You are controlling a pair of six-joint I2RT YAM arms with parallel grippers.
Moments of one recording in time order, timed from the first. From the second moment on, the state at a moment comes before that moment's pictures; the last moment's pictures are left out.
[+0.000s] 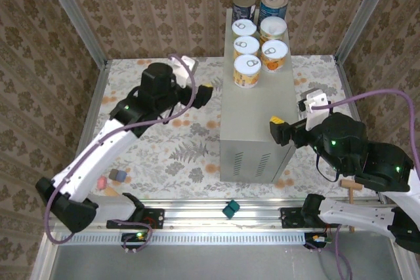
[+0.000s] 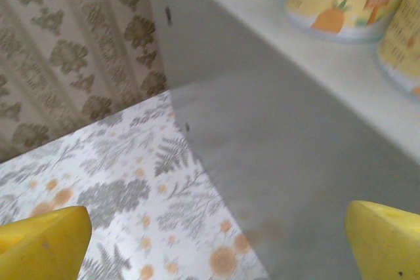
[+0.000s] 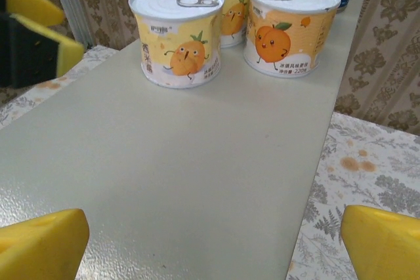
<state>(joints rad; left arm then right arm) -0.70 1.24 1.37 -0.53 -0.06 -0.02 0.98 0.82 1.42 -1.01 0.62 0.20</state>
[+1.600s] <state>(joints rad) -0.55 1.25 1.35 -0.50 -0.10 0.01 -0.04 0.90 1.41 -1.01 -0.13 0.15</state>
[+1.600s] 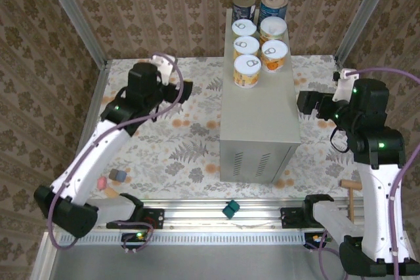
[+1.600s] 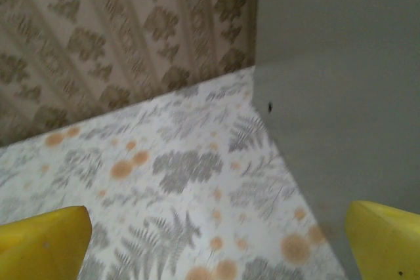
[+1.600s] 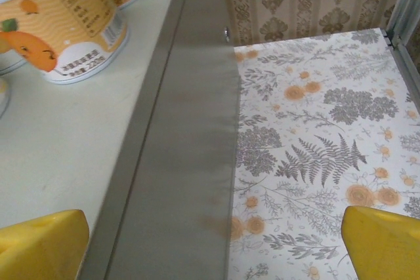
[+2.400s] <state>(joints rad) -0.54 1.76 1.89 -0.36 0.14 0.01 -0.04 0.75 1.32 -0.98 -0.39 0.13</state>
